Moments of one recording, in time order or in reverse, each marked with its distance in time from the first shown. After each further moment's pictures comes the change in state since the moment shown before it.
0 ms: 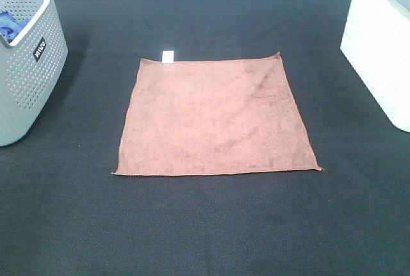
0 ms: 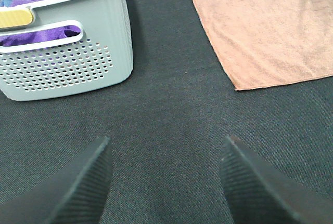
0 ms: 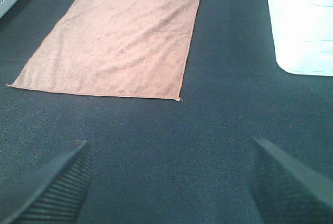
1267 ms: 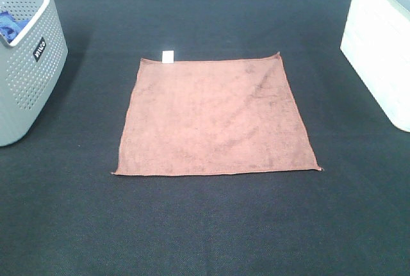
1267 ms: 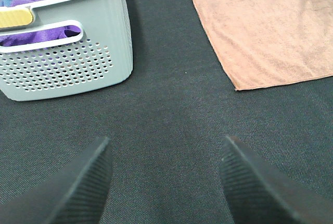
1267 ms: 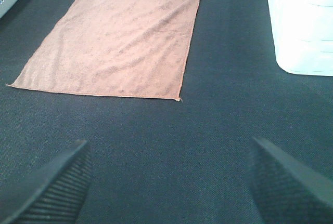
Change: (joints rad) left arm 0.000 0.000 0.000 0.000 0.000 0.000; right arm -0.001 0.000 0.000 0.000 0.000 0.000
